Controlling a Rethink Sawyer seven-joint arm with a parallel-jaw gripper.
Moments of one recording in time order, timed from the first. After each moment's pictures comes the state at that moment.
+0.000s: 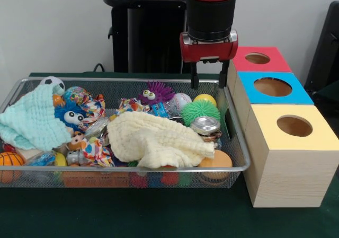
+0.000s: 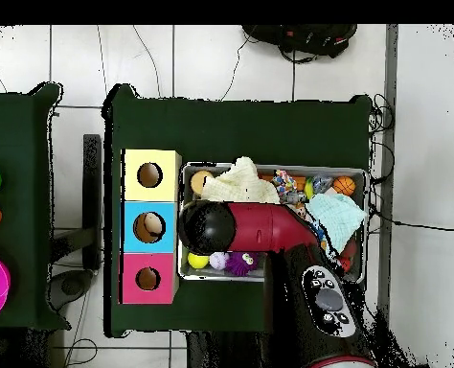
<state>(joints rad) -0.33 -0.74 0.21 1.78 -0.17 0.61 1.66</state>
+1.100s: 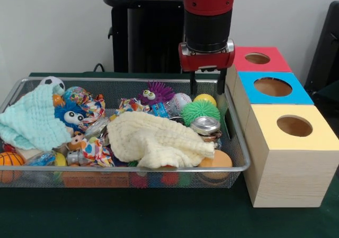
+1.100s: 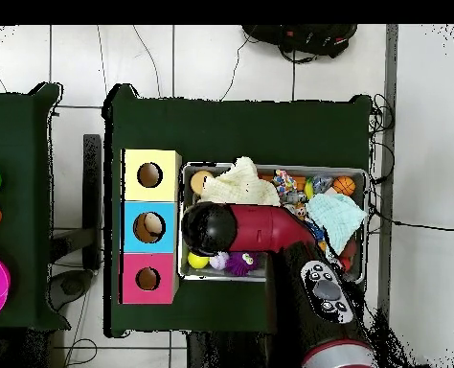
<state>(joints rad) -0.34 -0.68 0.21 1.77 -0.17 0.59 1.66</state>
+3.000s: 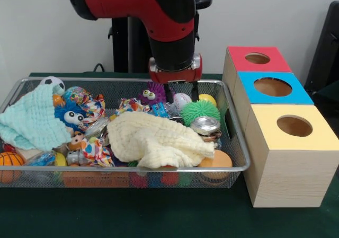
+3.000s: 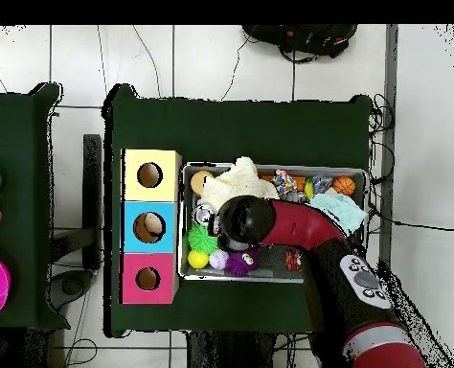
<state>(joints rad) -0.49 -0.58 0.27 1.72 -0.17 0.72 1.66</state>
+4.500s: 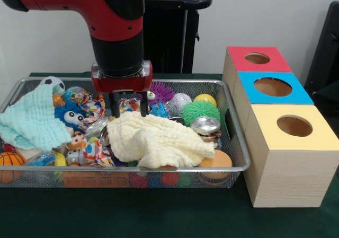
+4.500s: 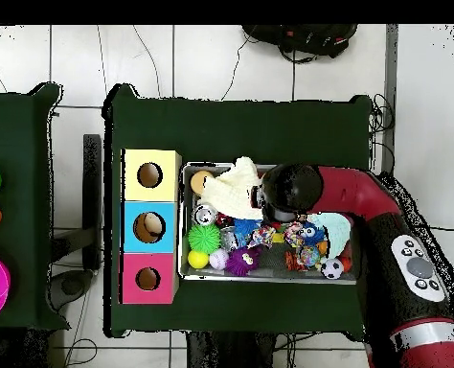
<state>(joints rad) -0.63 -0.57 0.40 1.48 -0.42 0.89 1.65</state>
